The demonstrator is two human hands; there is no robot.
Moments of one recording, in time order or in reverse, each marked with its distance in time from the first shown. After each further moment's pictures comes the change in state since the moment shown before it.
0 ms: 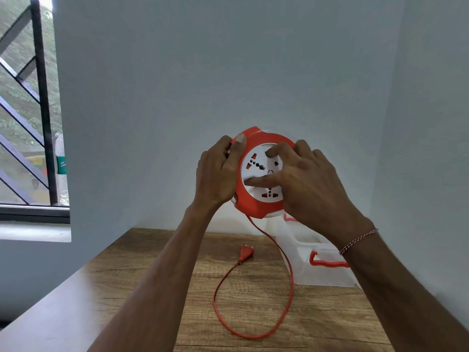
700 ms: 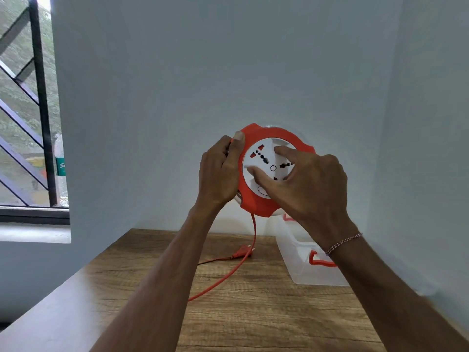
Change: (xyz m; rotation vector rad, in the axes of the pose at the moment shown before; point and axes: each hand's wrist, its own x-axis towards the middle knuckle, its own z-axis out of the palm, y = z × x) left_hand -0.002 0.006 0.003 -0.089 0.014 -0.048; right_hand -0.002 -0.009 0.005 0.383 0.396 0.378
